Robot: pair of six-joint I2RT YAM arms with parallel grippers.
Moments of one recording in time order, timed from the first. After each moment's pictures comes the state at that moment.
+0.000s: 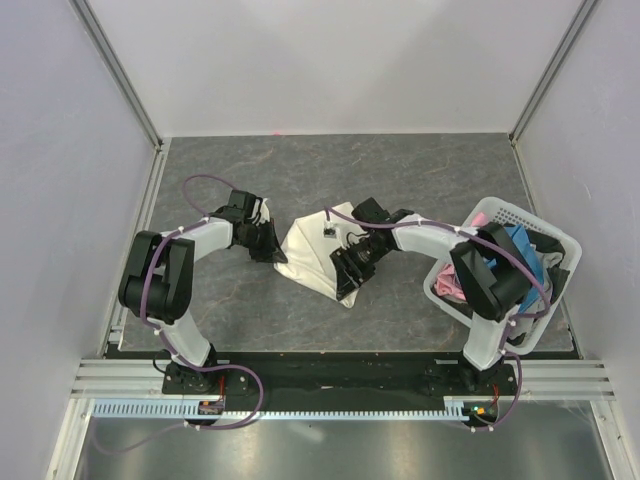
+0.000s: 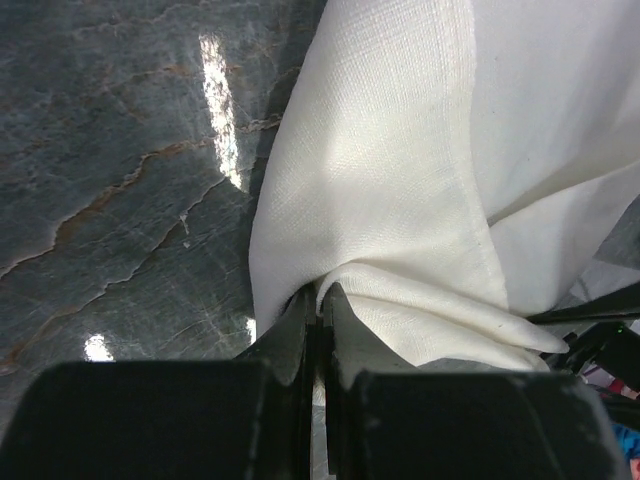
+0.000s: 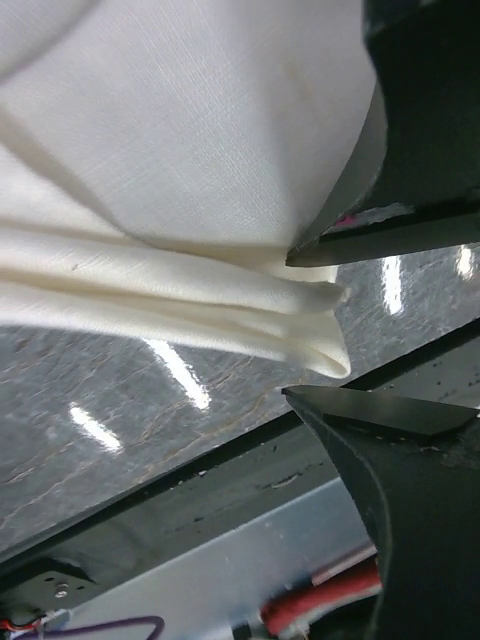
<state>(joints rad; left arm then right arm) -0.24 1.73 0.94 -0.34 0.44 -0.40 0.61 1.86 1.14 -0.58 -0.79 -0.08</state>
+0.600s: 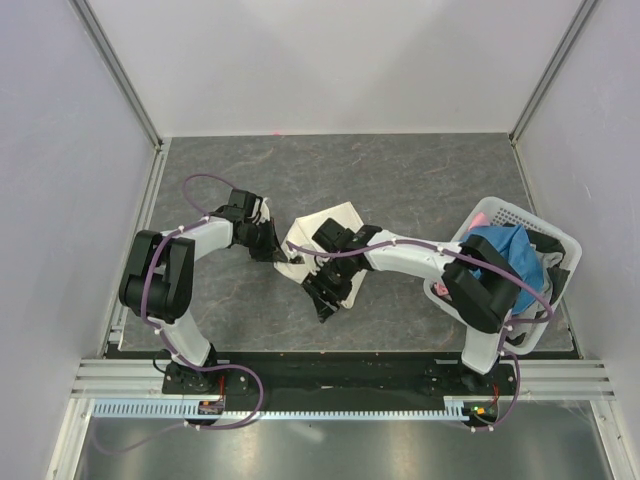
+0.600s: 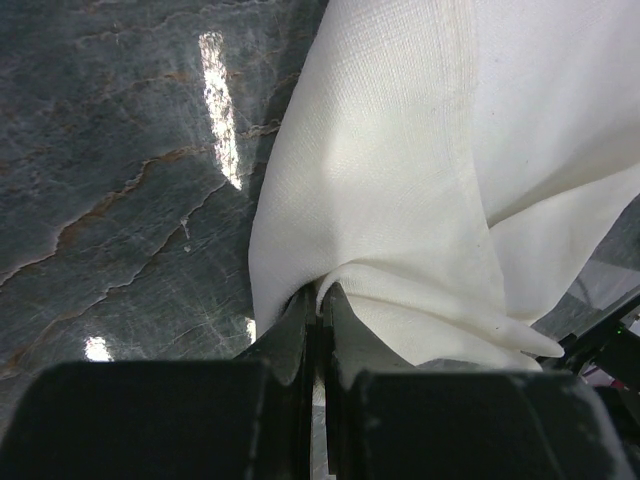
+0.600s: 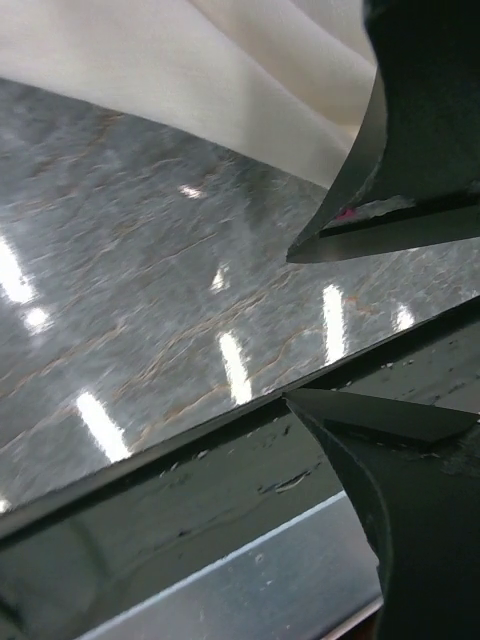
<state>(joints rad) -0.23 1.74 0.95 -0.34 0.44 -0.40 0.89 1.81 1.24 -0.63 -0.55 -0.06</state>
